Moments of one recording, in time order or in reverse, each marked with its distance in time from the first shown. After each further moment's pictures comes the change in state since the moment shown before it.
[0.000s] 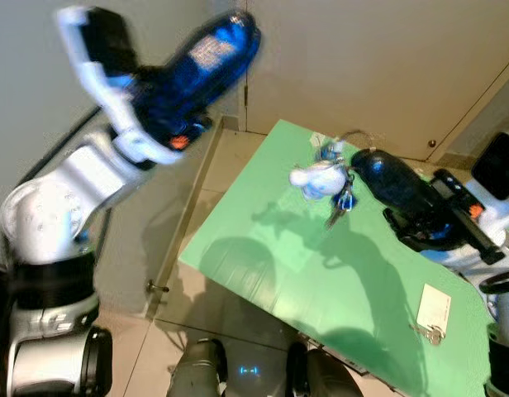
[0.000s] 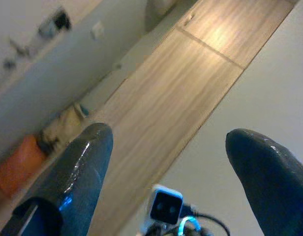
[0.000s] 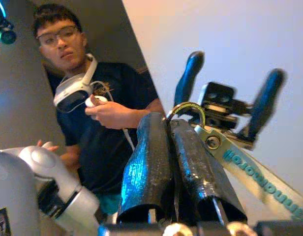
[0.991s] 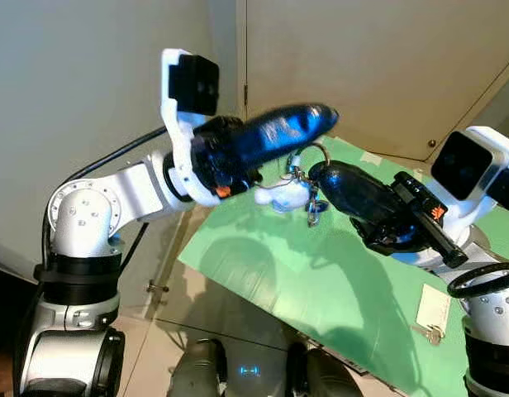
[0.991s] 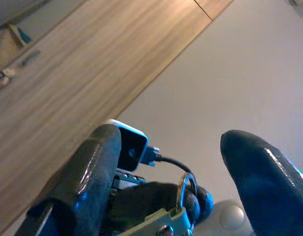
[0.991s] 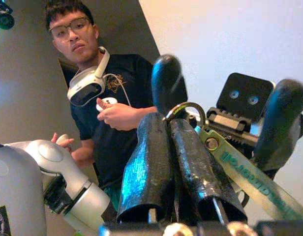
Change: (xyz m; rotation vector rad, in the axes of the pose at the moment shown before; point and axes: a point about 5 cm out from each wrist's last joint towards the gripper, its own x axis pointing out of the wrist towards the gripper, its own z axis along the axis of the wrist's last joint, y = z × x) left arm 0.013 -0.001 -0.042 -0.196 0.224 -0.163; right arm 0.019 -0.004 -0.015 0.042 0.023 0.059
